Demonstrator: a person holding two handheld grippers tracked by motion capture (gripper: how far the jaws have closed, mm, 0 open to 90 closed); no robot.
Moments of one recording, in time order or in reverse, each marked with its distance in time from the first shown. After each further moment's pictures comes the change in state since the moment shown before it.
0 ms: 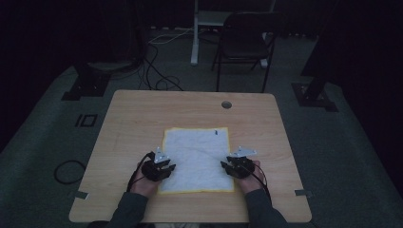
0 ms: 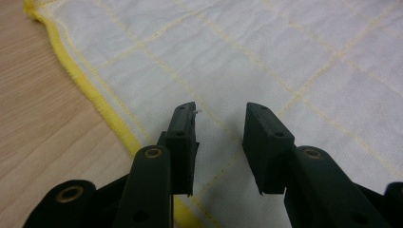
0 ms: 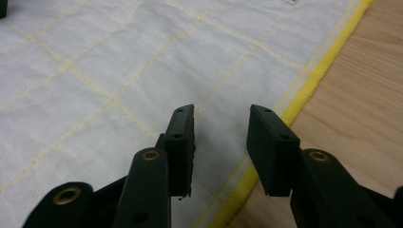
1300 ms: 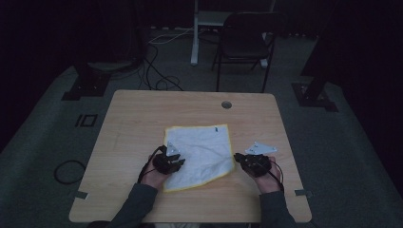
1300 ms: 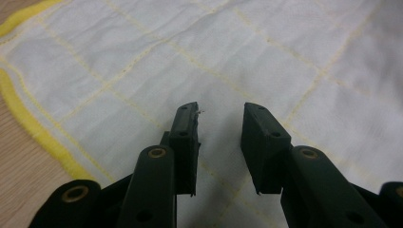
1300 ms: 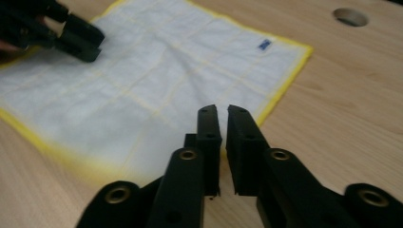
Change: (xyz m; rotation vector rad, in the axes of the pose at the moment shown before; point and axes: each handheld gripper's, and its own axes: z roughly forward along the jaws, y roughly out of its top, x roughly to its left) left arm -0.006 0.030 0.028 0.013 -0.030 0.054; right arm -0.015 0.020 -0.069 -0.083 0.011 -0.040
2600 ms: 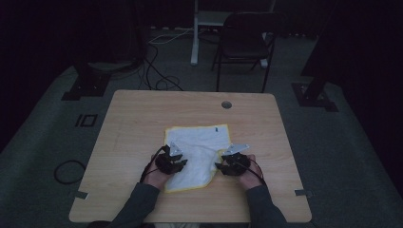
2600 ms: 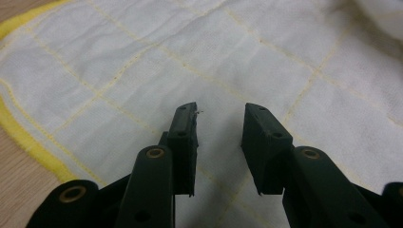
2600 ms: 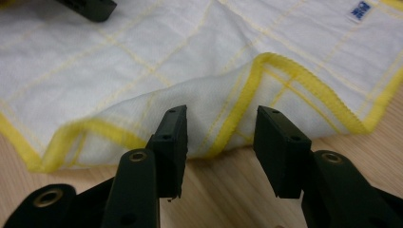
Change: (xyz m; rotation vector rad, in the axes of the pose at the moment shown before) left arm -0.008 0.006 0.004 0.007 -0.003 0.016; right arm 0.021 0.002 0.071 0.157 0.103 -0.073
